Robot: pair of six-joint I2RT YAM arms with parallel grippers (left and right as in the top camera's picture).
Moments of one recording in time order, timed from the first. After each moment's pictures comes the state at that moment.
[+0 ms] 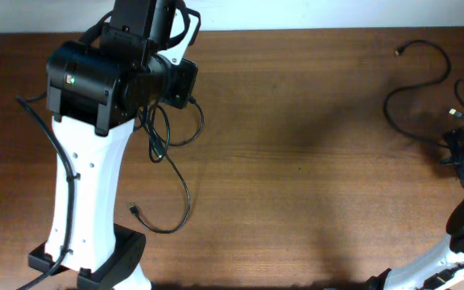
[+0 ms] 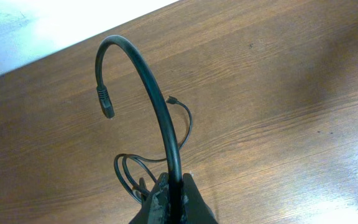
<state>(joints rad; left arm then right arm) -0.37 1.84 2.60 -1.69 -0.12 0.07 -0.61 1.96 1.22 -0.41 0.28 0.77</state>
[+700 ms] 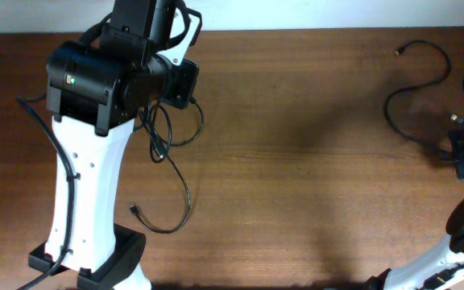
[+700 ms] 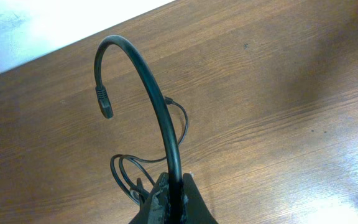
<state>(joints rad) -0.37 1.84 2.60 -1.69 -0.10 0.07 -0.60 1.96 1.22 -0.36 0.26 0.87</state>
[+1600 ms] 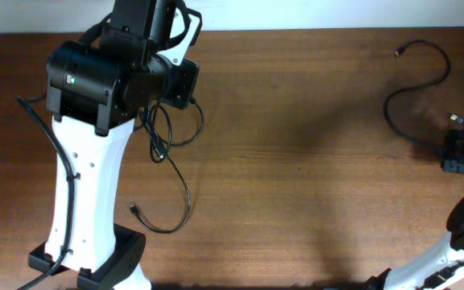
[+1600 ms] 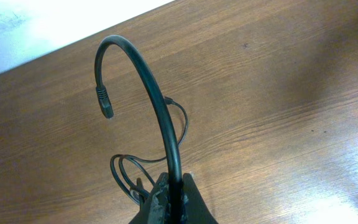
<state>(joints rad) -0.37 1.84 2.60 -1.69 -0.10 0.07 -0.60 1.99 1.24 -0.41 0.12 1.18</state>
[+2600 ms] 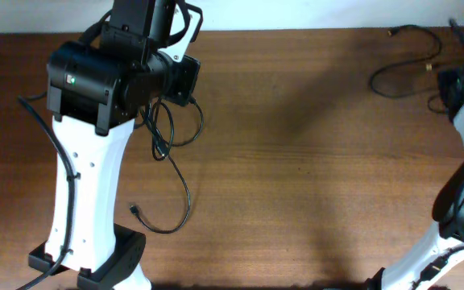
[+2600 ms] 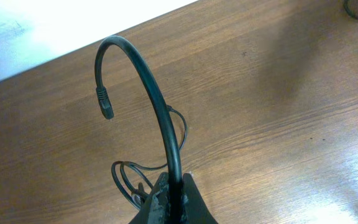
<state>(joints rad) -0.37 1.84 2.60 -1.66 -0.10 0.07 -0.42 2.05 1.51 -0.12 0.06 0.88</state>
